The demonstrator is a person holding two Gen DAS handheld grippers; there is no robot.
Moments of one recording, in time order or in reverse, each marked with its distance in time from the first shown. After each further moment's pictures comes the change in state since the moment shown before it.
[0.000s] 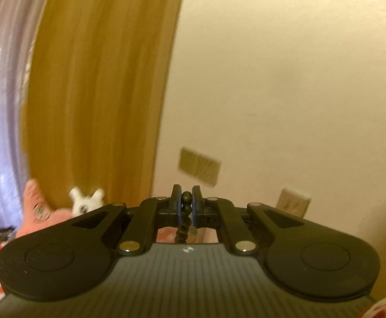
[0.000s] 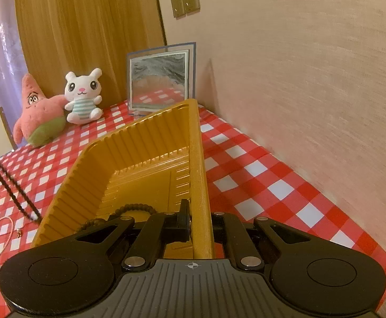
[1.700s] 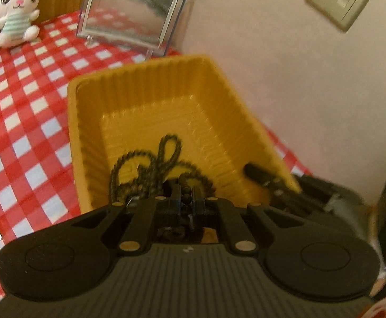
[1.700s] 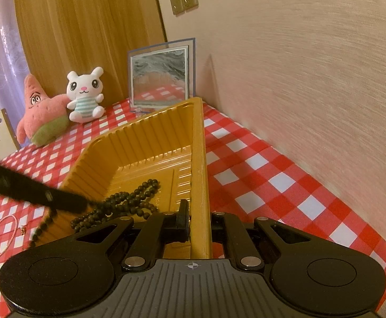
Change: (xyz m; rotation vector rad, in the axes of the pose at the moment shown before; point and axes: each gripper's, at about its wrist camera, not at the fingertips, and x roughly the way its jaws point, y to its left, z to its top) left arm 0.189 -0.039 -0.276 -0.134 0.760 -0.064; right arm 0.001 -0.003 -0.003 0.016 0.012 0.021
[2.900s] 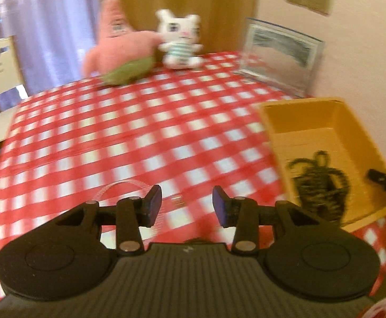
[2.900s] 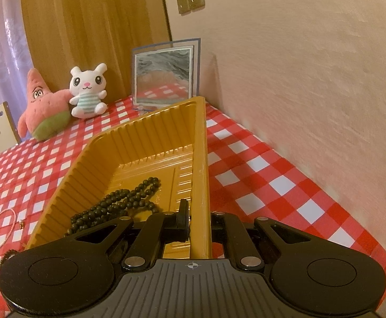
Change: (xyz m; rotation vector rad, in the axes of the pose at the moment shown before) left arm -0.135 0.100 -0.083 -0.173 -0.234 0.503; right arm -0.002 0.002 0.000 -0.037 0.004 -0.002
